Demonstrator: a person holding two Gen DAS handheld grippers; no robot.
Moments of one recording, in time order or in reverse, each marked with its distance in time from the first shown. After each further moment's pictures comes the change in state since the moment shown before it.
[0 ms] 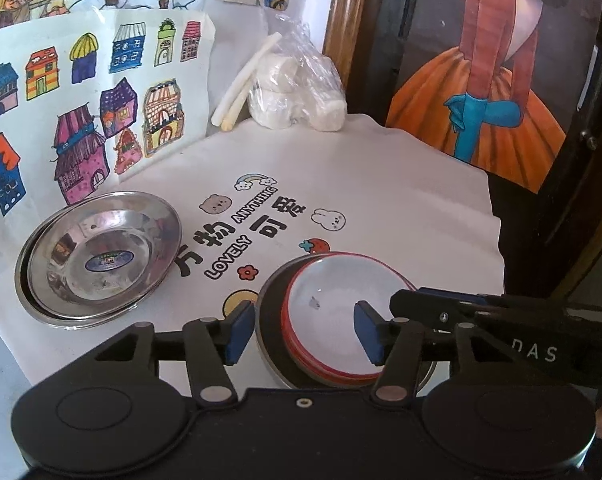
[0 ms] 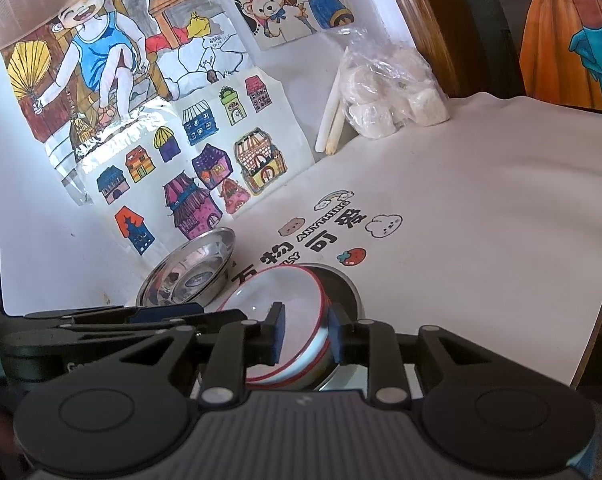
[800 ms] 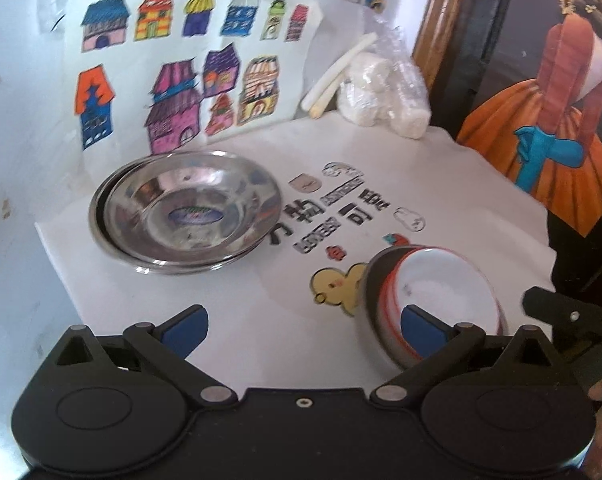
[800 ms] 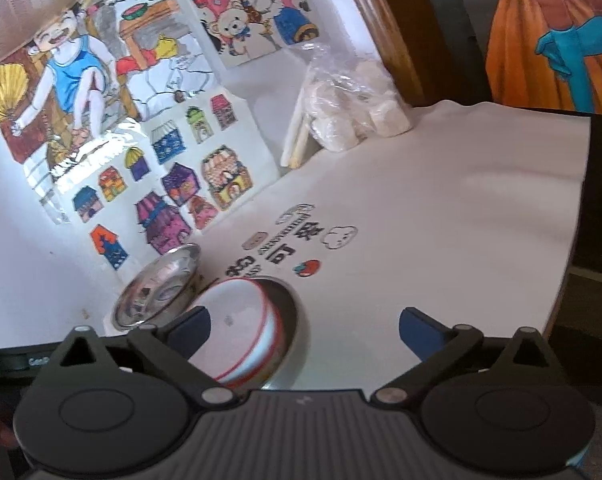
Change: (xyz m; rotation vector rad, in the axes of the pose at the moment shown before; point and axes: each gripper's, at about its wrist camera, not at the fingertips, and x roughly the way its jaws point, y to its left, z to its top) left arm -0.009 0.050 -0.020 -0.192 0.014 0.135; right arm -0.016 -0.027 -0.001 0.034 -0.036 -0.075
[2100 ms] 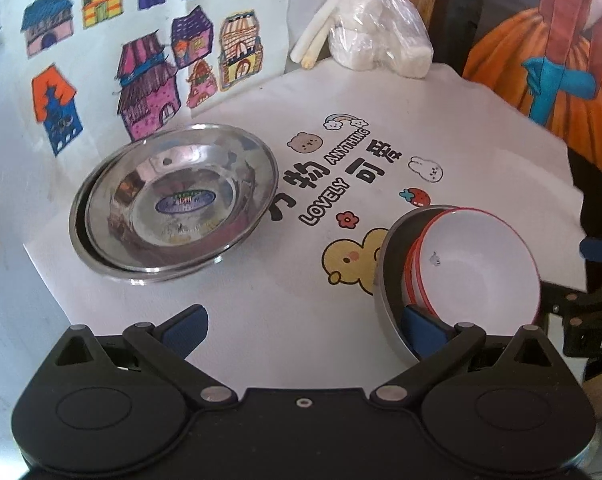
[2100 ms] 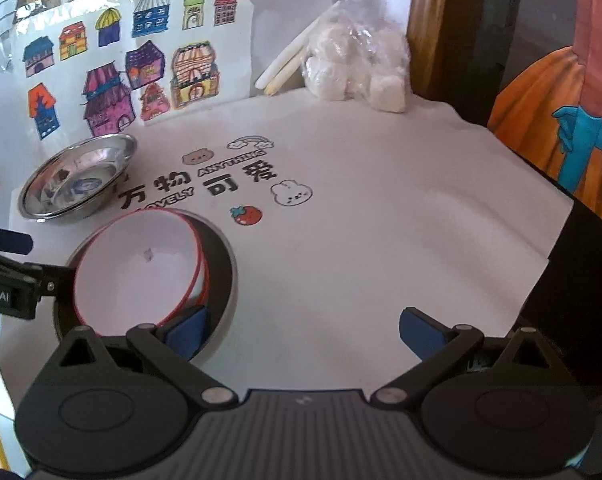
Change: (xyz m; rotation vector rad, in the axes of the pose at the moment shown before) left arm 0.035 -0.015 0.015 0.151 0.160 0.060; right arm 0.043 0.036 0.013 -0.382 0.227 -0.287
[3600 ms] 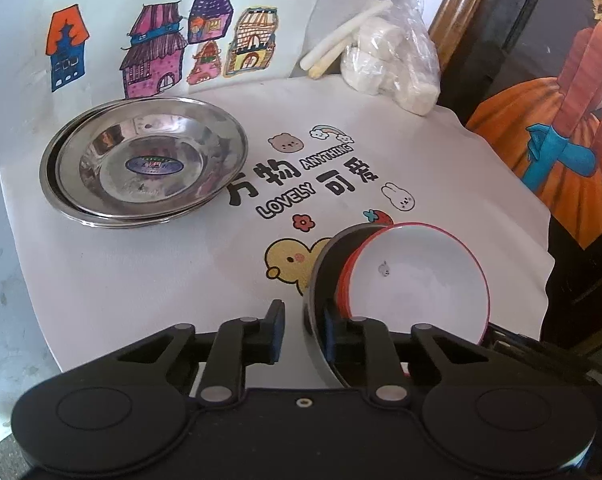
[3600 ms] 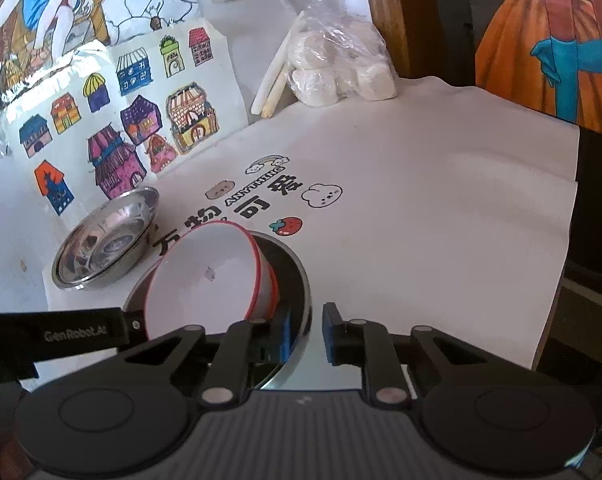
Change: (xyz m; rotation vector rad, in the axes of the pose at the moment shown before) left arm 0.001 -0.020 -0.014 -0.253 -0.061 -0.096; right arm -0.001 0.014 -0.017 0.290 -0.071 0.105
